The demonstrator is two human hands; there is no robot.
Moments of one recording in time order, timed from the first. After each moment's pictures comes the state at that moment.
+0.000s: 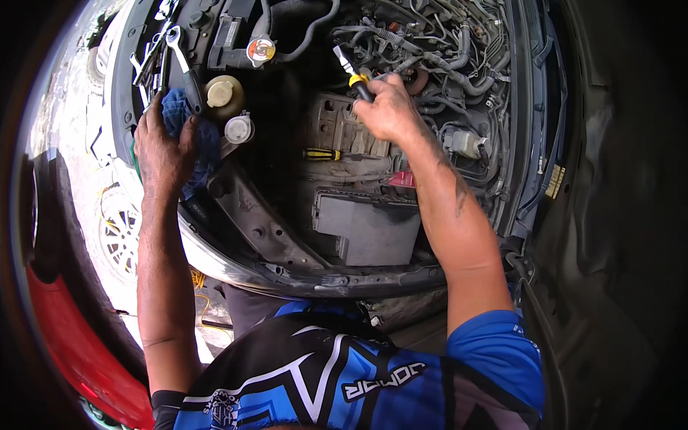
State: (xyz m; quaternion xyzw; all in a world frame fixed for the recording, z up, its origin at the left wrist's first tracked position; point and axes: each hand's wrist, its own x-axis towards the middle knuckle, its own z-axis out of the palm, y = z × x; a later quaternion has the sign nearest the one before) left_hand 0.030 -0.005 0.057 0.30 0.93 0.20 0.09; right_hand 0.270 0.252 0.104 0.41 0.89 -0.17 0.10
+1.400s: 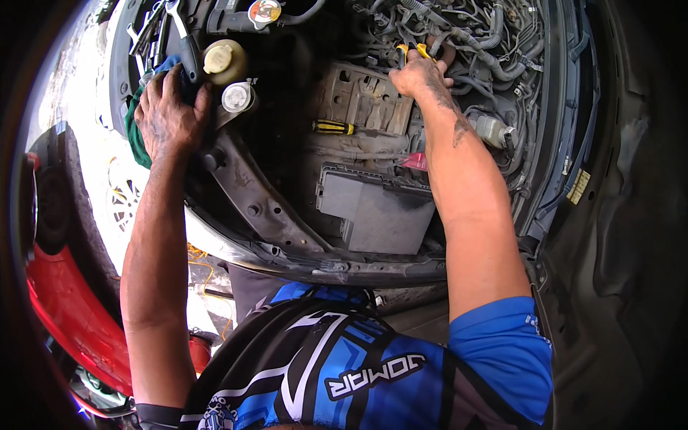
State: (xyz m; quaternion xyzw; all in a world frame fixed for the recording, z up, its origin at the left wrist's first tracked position) left_hand 0.045 0.005 0.025 0.35 0.94 0.06 0.01; right_hand 0.279 0.310 0.035 0.57 0.75 0.00 0.34
